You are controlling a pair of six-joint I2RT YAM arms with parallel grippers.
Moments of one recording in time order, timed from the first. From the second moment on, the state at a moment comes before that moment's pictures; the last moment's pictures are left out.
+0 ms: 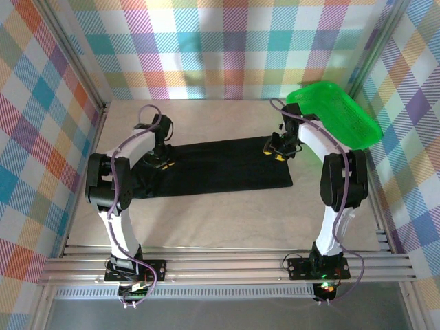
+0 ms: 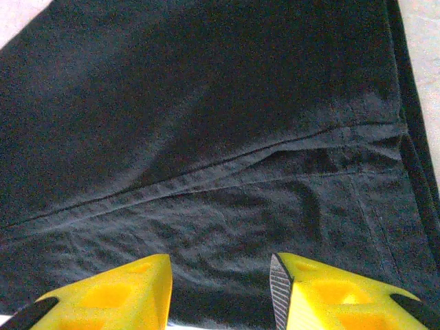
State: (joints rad) left arm -0.20 1.92 1.43 -0.90 -0.02 -0.70; right arm 0.21 1.91 1.52 -0.90 -0.28 0.53
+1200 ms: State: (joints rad) left arm -0.23 1.83 1.42 -0.98 -0.11 -1.20; right arm 0.21 1.88 1.48 -0.89 -0.31 0.53
